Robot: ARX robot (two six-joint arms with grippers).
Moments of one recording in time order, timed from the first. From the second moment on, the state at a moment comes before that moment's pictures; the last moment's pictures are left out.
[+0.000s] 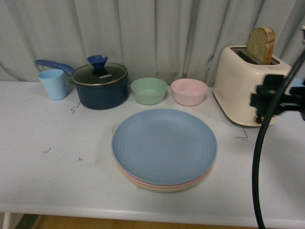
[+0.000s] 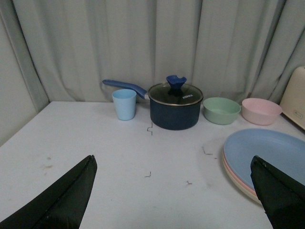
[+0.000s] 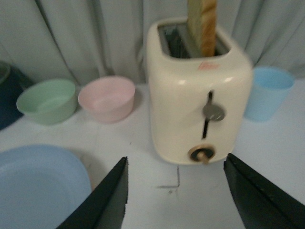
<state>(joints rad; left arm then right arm) 0.00 0.00 0.01 0.00 0.00 0.00 0.14 1.82 0.67 0.92 0.10 0.09</state>
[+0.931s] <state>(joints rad) 0.00 0.00 0.01 0.00 0.00 0.00 0.00 1.03 0.07 0.94 0.00 0.01</state>
